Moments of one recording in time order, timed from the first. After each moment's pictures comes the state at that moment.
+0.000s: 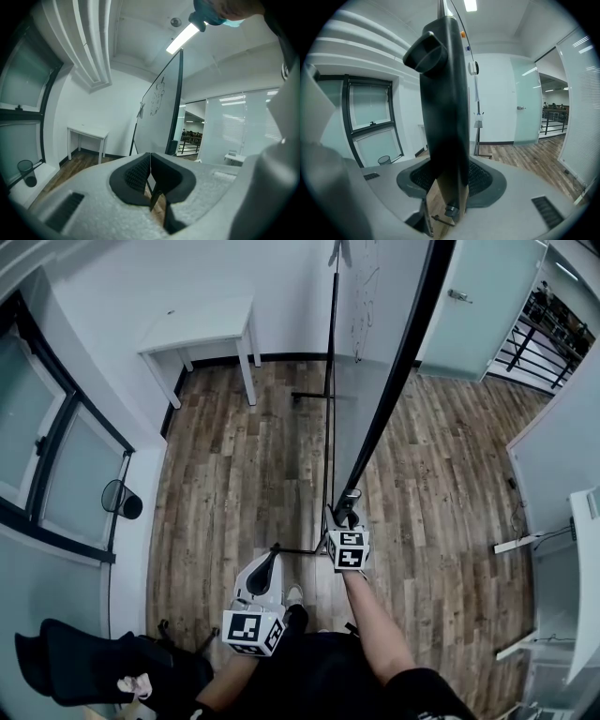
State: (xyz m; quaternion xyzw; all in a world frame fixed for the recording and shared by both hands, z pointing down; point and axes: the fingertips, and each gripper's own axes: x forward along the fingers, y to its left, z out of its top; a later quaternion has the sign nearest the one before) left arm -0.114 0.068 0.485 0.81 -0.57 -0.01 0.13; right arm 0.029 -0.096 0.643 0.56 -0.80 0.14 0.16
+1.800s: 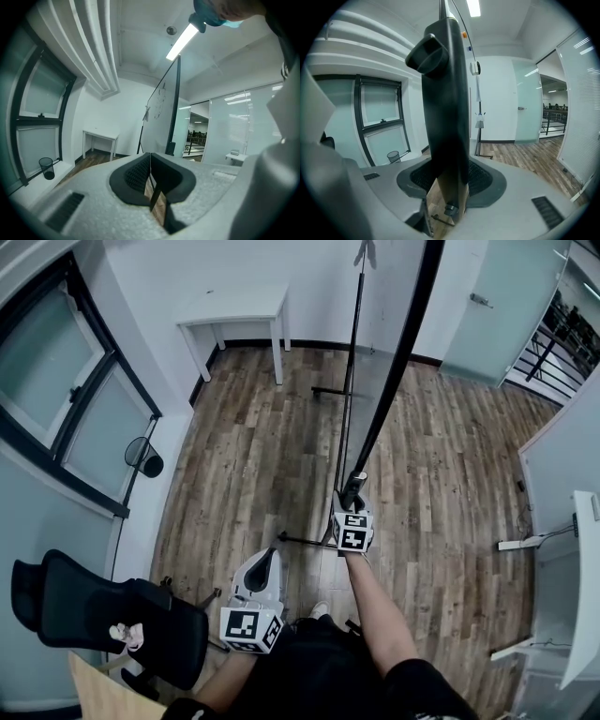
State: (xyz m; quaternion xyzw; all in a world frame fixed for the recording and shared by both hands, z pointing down) left arm -0.114 0.271 0.470 0.77 -0.62 -0.01 0.12; right arm 0.028 0.051 0.643 0.54 -0.81 0.13 0.16
